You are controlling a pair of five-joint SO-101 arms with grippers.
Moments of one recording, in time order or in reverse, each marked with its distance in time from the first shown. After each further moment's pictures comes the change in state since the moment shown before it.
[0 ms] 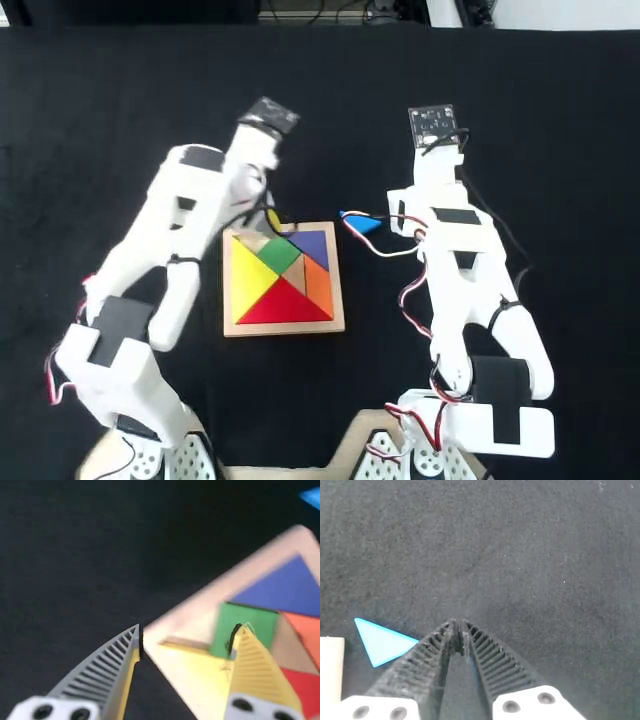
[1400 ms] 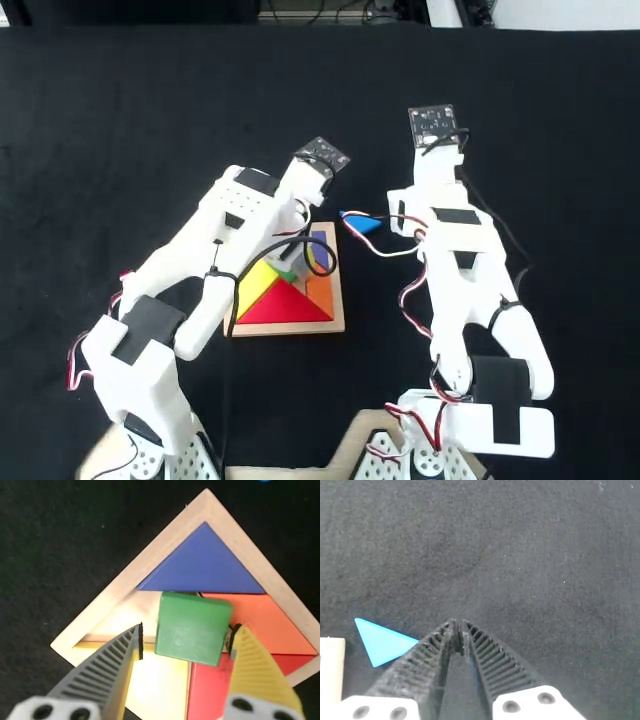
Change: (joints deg) left arm 12.1 3.0 2.3 3.7 2.5; right arm 0.0 0.0 0.0 0.0 0.0
